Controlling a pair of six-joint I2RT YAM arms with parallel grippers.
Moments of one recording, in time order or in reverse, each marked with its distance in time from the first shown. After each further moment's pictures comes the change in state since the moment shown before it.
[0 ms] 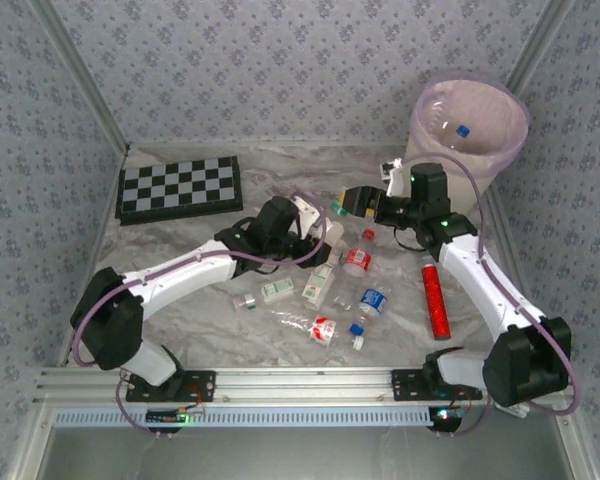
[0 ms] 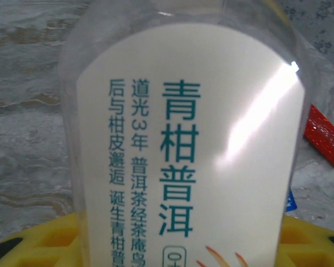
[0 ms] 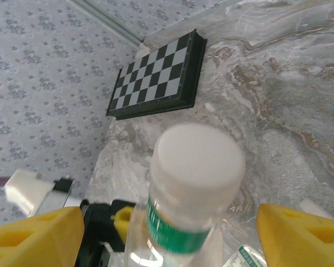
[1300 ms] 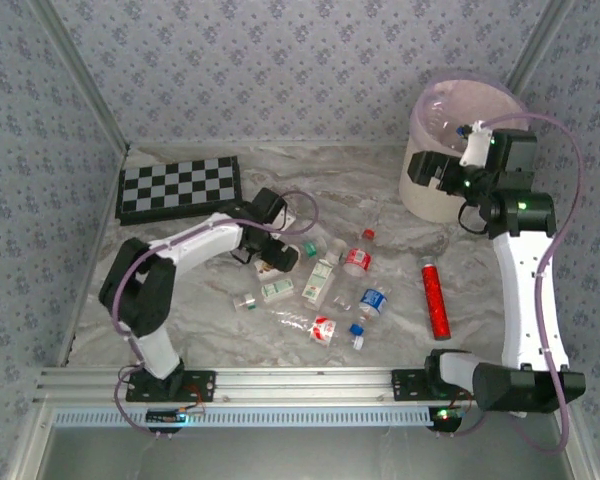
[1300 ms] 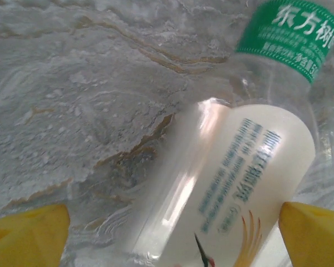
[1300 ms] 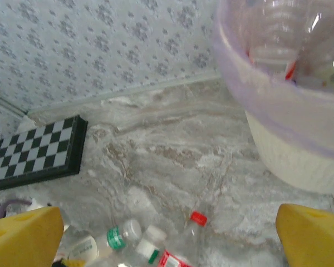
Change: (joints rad) left arm 0.204 0.247 0.150 -0.452 -0.158 0.262; right arm -0.305 -0.074 0.466 -0.604 0.279 -0.337
